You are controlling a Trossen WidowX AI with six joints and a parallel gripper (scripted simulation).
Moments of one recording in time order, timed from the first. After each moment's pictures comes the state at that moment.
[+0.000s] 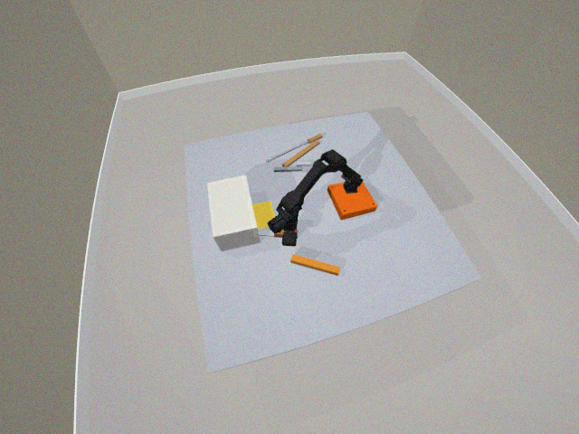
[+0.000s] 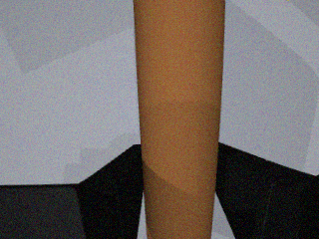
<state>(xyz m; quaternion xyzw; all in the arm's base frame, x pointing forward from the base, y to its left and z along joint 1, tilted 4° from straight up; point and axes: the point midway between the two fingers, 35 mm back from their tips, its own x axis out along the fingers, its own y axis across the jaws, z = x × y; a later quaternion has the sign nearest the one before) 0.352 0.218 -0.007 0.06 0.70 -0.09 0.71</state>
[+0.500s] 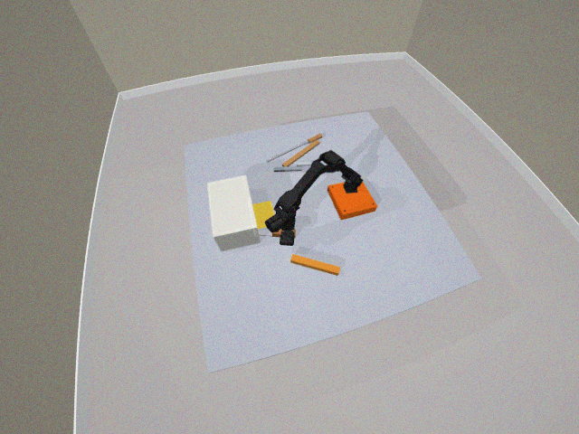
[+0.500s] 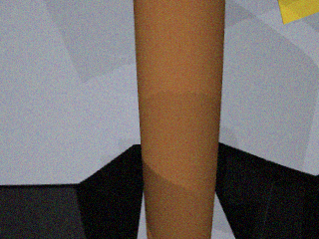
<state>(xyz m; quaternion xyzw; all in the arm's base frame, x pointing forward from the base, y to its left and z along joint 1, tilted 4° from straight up) 0.362 0.214 -0.007 0.06 0.70 -0.09 0.71</state>
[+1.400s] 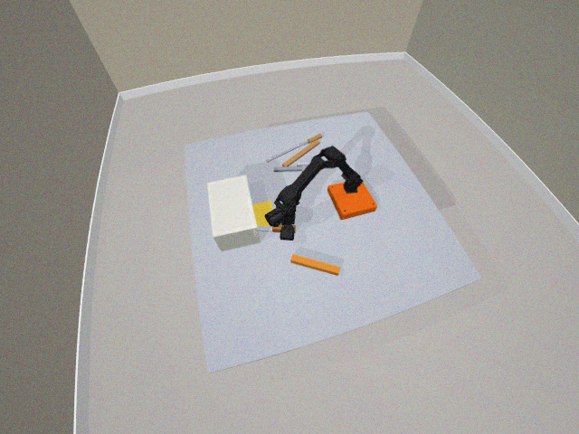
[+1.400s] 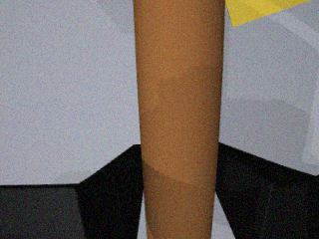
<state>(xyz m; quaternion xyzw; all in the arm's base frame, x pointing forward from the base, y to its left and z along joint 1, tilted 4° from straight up) 0.359 0.189 -0.005 0.06 0.70 -0.09 0.71</state>
